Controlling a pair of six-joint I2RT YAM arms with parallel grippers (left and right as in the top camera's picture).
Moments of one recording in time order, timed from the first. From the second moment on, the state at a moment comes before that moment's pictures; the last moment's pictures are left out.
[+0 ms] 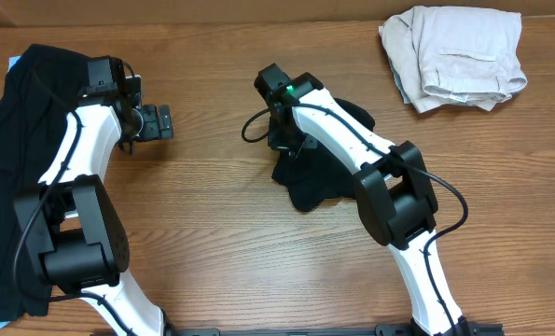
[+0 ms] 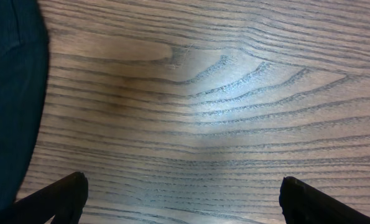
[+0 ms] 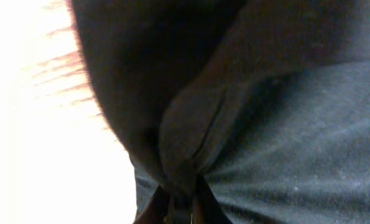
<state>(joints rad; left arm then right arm) 0.16 1.96 1.43 -0.68 0.03 -0.02 0.57 2.39 2.02 -1.12 0.05 0.67</state>
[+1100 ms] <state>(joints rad) 0.16 1.96 1.43 -0.68 0.03 -0.02 0.06 2.30 2.93 -1.62 0.02 0.72</state>
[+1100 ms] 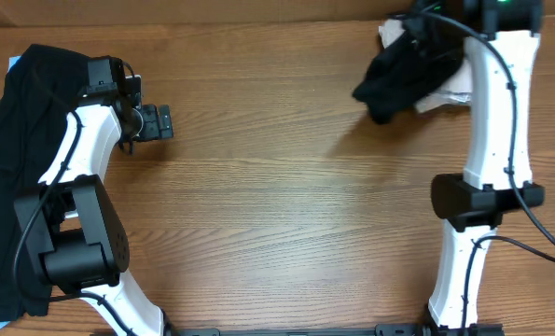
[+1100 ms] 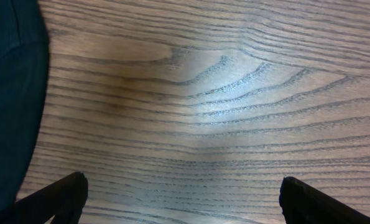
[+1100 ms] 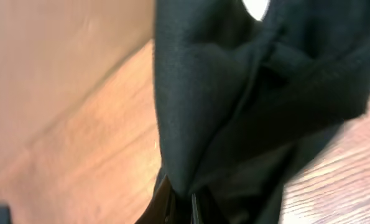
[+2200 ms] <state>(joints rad) 0.16 1.96 1.43 -0.65 0.03 -0.02 -0.18 2.28 2.59 -1.21 0.16 0.98</state>
